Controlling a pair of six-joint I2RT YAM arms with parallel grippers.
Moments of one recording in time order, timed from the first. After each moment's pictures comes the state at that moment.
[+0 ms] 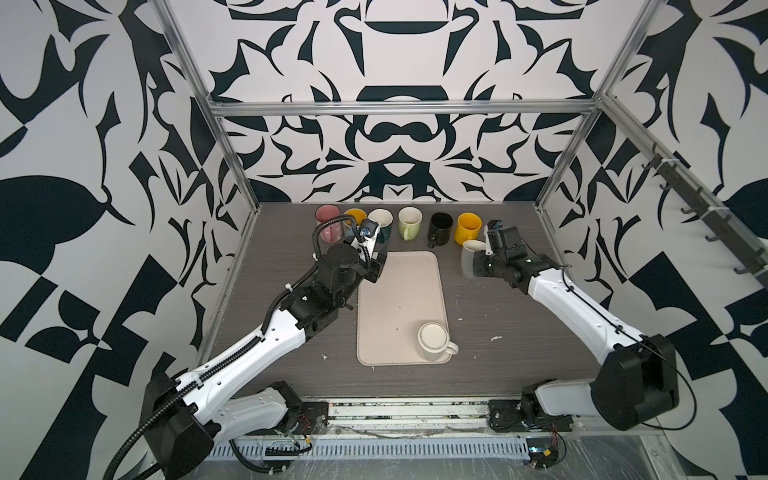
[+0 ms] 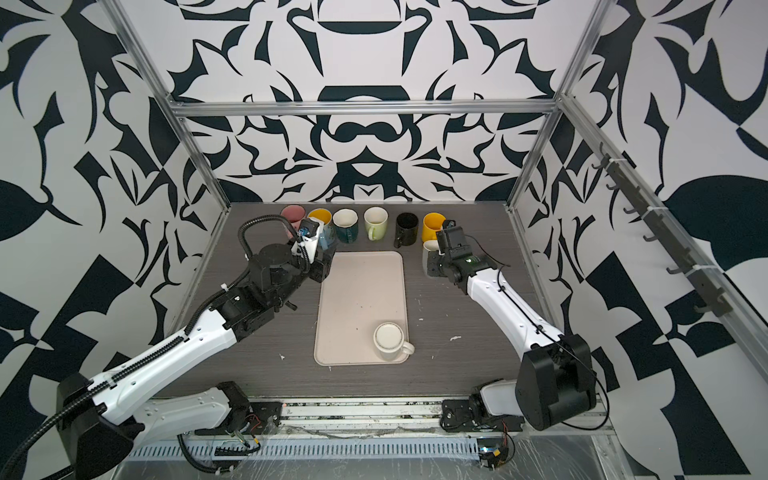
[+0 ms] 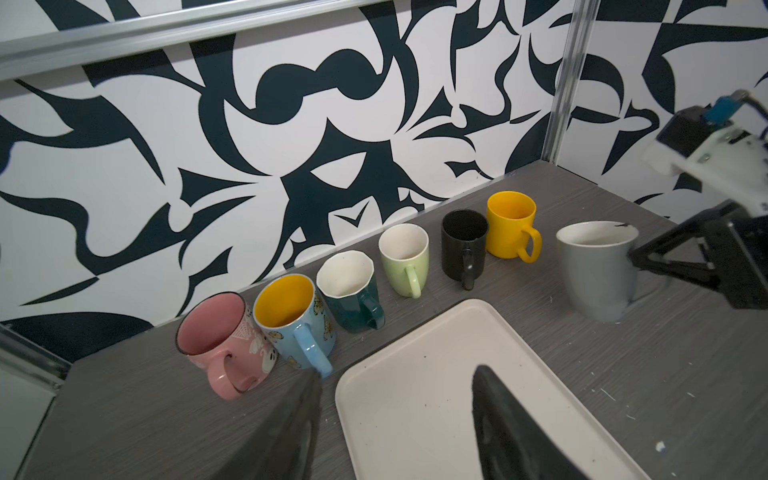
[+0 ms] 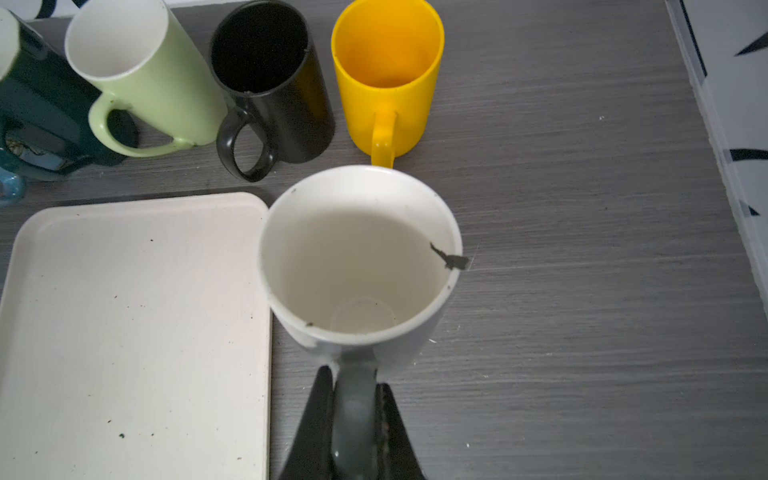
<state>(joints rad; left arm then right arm) -0.77 1.12 0.95 -0.06 -0.29 0.03 0.30 1.35 1.03 -0.53 0.13 0.30</state>
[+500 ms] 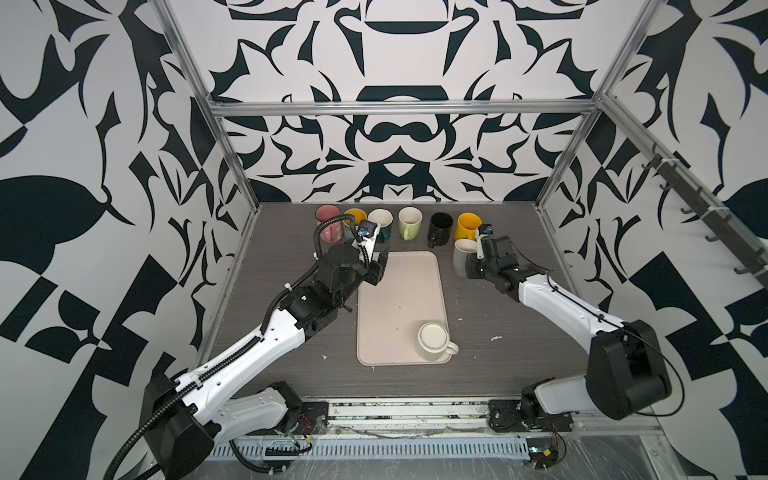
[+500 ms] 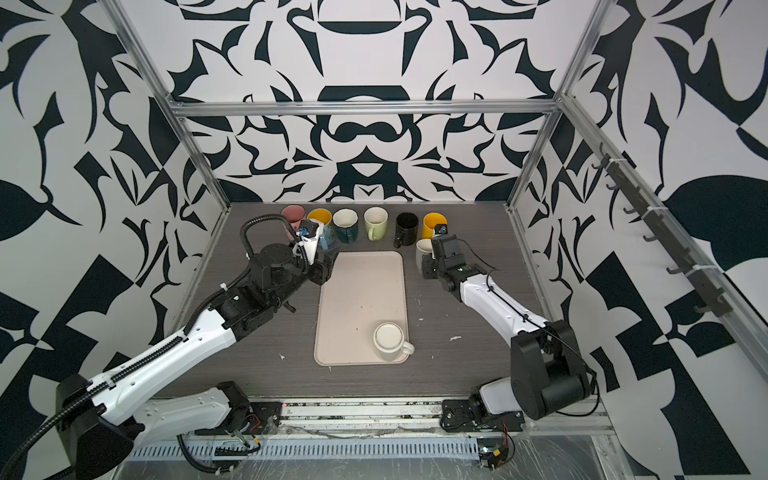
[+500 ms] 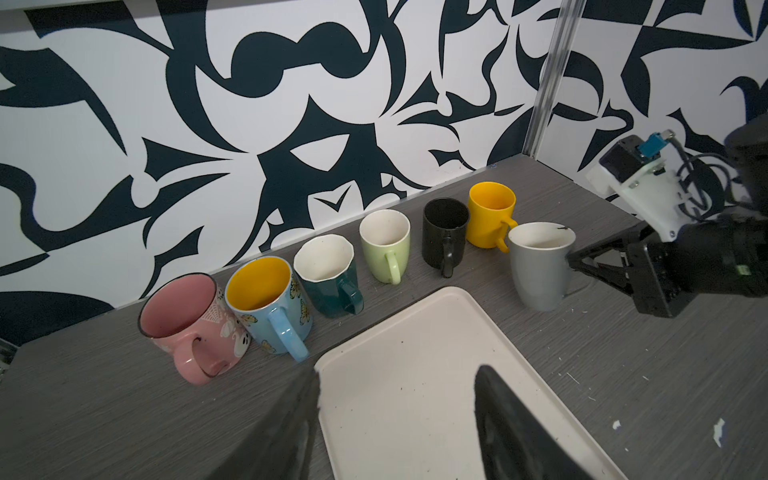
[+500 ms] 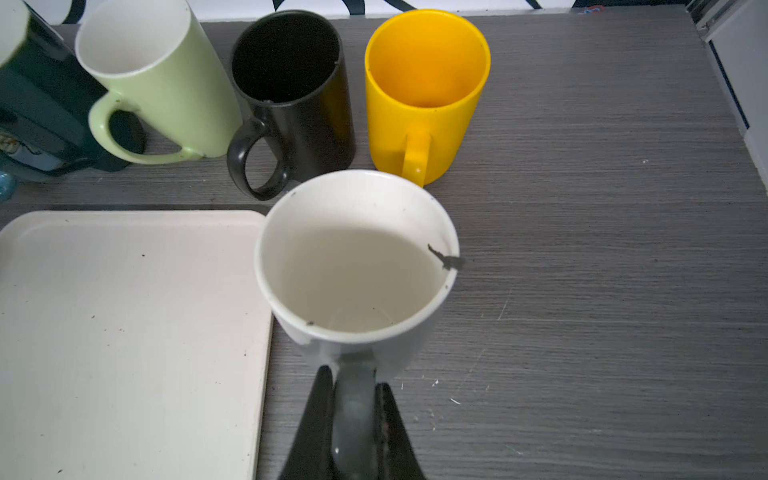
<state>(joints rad) -0.77 1.11 0.95 -0.10 -0.25 -0.03 0.31 1.41 0.90 -0.25 0.13 0.24</state>
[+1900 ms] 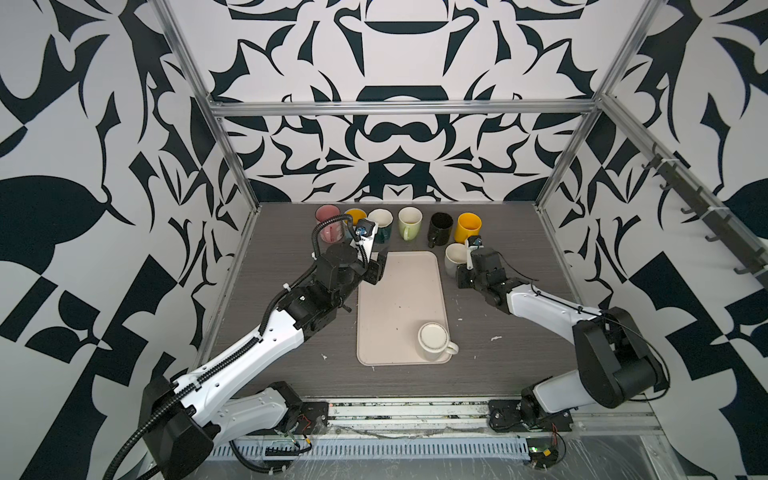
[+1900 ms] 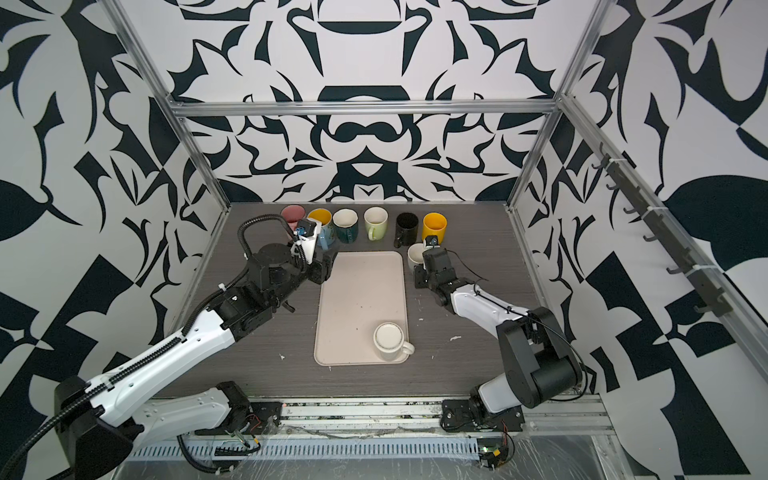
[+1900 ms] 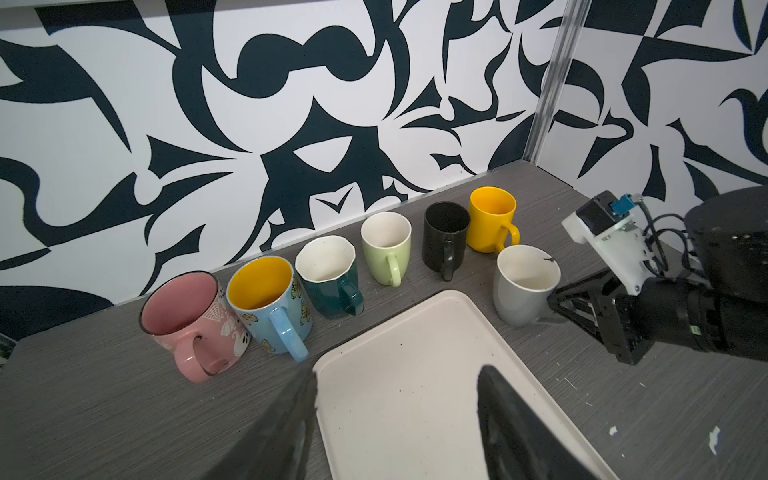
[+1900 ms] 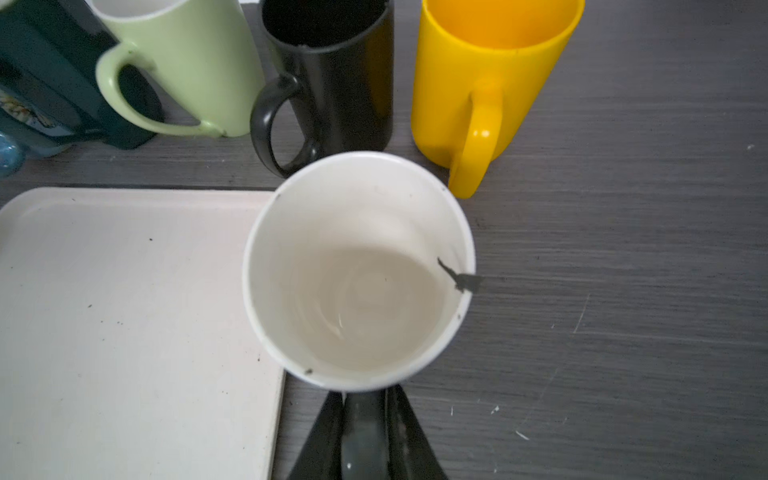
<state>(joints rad) -0.76 1.11 0.95 -0.10 -0.25 -0.04 0.37 1.47 0.76 -0.01 0.13 0.27</state>
